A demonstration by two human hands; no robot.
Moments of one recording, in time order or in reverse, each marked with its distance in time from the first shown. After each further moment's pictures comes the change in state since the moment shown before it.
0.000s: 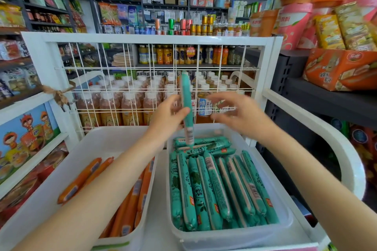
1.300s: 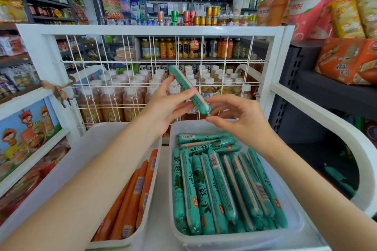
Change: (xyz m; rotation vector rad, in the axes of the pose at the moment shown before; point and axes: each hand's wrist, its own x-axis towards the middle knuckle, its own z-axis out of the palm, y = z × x) left_hand 0.022 0.012 -0.008 -0.611 -0.008 -0.301; right_hand -0.004 0.007 0.028 0.335 0.163 -0.156
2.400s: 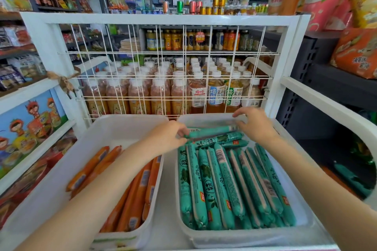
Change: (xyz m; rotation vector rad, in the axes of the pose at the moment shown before) left_hand -0.008 -0.053 -0.042 1.403 -0.288 0.046; right_hand 0.006 0.090 0.000 -0.631 -0.106 0.483
